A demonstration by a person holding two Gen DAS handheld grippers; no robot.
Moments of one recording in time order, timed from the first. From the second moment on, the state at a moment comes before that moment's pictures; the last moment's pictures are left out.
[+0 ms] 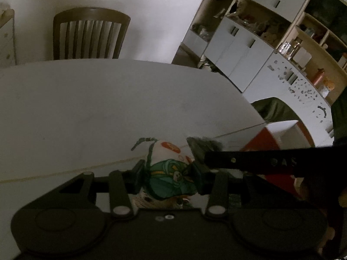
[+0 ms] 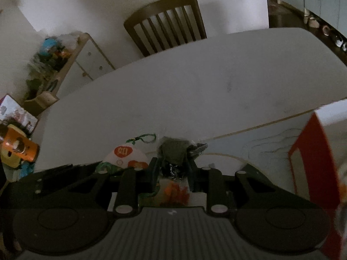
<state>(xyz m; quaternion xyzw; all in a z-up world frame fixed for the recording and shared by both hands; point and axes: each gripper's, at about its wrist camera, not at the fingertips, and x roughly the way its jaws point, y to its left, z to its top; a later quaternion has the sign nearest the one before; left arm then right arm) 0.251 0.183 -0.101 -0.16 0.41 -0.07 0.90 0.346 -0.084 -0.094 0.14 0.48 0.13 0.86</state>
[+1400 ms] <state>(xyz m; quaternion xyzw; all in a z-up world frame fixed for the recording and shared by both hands) 0.218 -0.027 -0.009 -0.15 0.40 -0.16 0.89 0.178 -0.342 -0.011 0.15 0.45 0.07 0.87</state>
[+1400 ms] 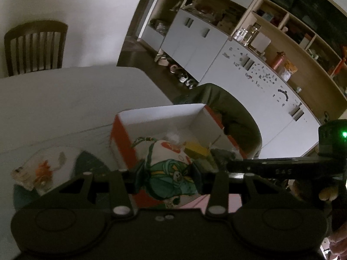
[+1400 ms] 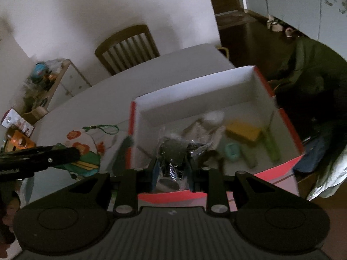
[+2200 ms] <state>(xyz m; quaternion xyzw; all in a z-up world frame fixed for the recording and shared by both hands) 0.304 -0.130 -0.037 -0.12 0.44 -0.16 0.87 0.220 -0.401 -0.063 0.07 0.49 0.07 0.86</state>
